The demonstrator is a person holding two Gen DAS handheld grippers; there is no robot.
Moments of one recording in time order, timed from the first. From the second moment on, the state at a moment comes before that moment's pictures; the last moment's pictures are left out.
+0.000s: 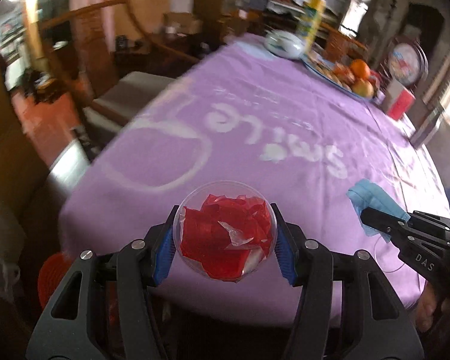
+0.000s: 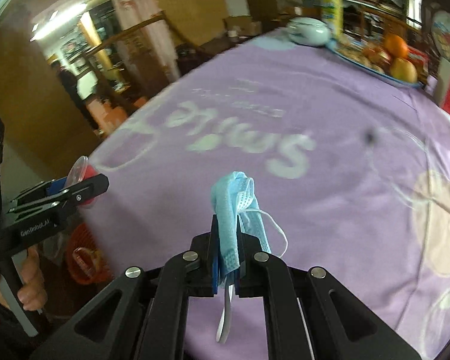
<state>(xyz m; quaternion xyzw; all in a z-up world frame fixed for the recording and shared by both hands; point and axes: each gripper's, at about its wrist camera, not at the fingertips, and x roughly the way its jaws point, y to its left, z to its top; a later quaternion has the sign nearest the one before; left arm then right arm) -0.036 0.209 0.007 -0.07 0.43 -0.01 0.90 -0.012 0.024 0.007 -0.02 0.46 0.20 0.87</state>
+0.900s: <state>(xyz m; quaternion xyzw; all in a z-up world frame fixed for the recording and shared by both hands) -0.179 0.450 -0.137 -0.25 0.52 0.24 0.78 -0.086 0.372 -0.109 -0.21 0.54 0.46 0.67</state>
